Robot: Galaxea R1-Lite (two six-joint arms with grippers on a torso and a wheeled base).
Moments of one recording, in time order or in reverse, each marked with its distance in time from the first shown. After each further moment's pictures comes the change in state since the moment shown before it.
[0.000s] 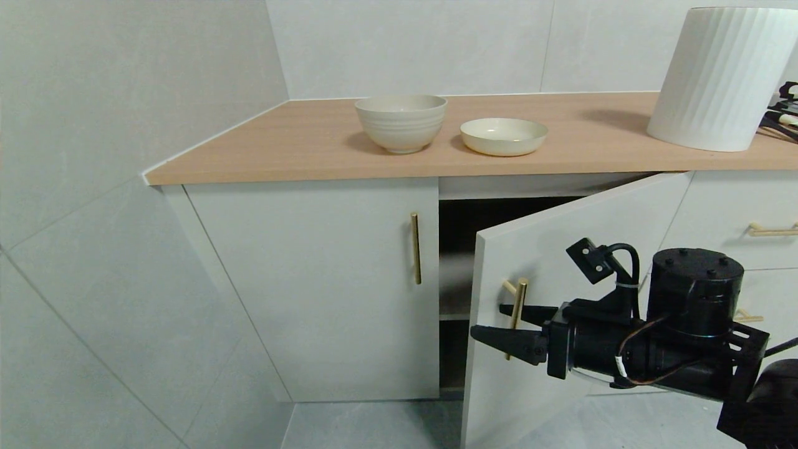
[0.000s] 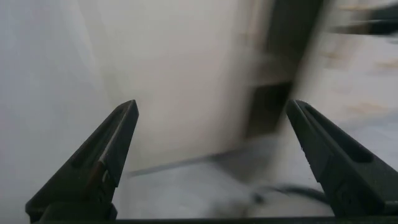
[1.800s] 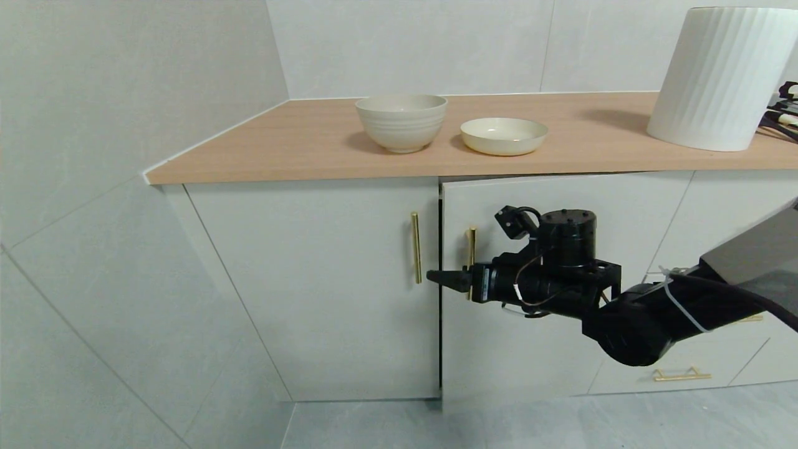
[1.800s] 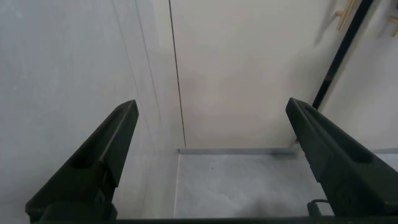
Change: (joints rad) left arm 0.002 -0.036 0.221 -0.160 0.354 0.054; right arm -0.033 0.317 -0.516 0.239 -0.097 -0.004
